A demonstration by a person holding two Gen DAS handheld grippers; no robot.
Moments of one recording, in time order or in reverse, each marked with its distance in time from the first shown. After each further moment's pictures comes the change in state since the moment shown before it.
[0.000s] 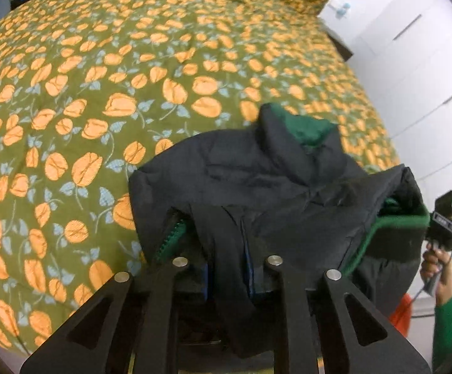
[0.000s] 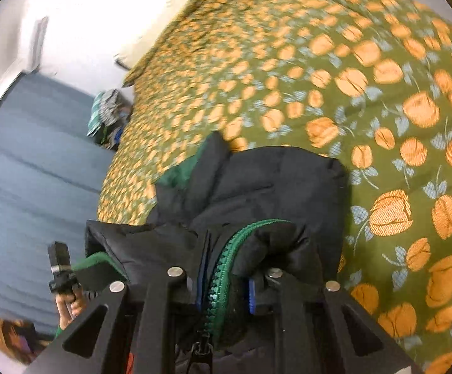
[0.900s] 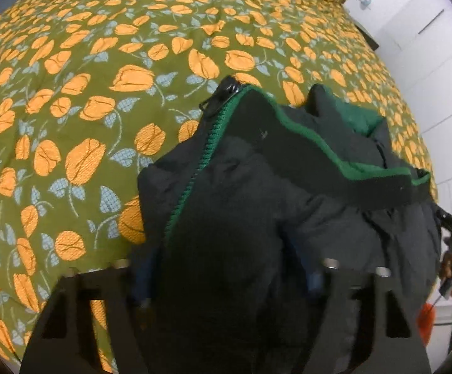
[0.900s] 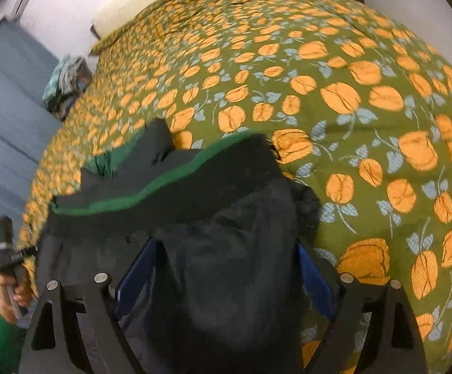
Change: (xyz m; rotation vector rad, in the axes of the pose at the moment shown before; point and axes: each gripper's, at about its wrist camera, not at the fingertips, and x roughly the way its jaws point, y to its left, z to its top) left arm 0.054 0.022 0.000 -0.012 0.023 0.124; right arm 0.059 0.002 0.014 -0.243 0.026 -0.328
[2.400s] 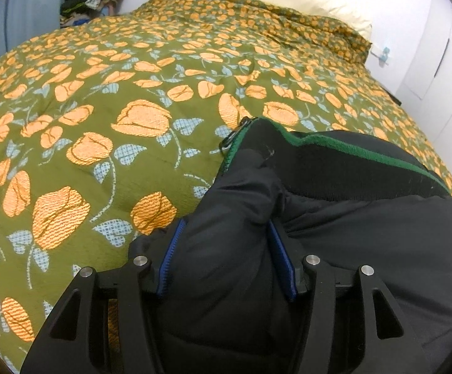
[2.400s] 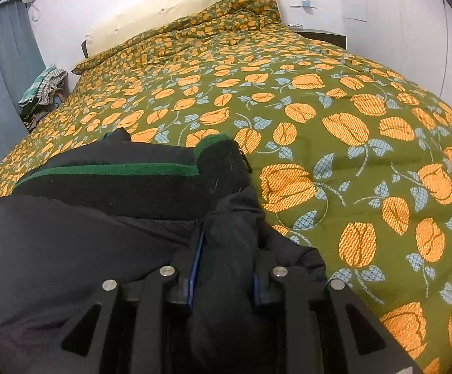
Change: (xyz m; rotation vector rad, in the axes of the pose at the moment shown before) left arm 0.074 0.013 0.006 -0.067 -0.392 0.105; right arm 0.077 -0.002 -0.001 -0.052 -0.291 -0.199
